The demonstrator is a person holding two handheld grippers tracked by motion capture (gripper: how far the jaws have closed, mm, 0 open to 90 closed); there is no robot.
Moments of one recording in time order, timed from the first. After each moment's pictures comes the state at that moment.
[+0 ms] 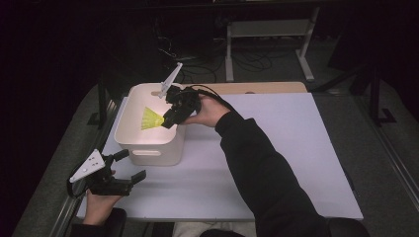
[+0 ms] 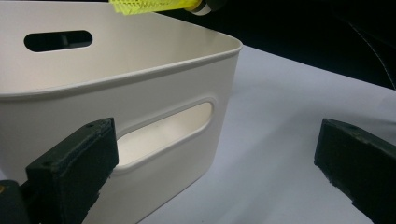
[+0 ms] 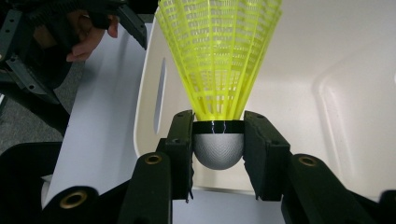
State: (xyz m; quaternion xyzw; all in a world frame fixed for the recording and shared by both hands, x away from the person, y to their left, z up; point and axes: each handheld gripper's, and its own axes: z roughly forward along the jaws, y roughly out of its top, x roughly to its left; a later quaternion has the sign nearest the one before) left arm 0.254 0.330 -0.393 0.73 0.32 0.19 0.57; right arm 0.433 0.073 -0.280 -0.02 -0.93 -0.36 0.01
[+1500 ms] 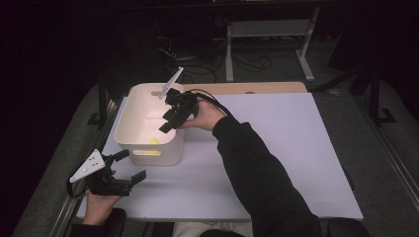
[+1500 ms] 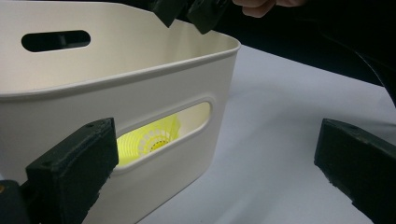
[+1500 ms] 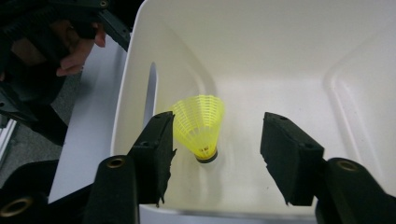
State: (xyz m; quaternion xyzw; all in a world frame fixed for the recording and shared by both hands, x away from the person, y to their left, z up) left arm 0.254 0.329 -0.393 0.73 0.32 0.19 0.57; right arm 0.444 0.077 -0.302 -0.06 -0.92 -0.38 0.04
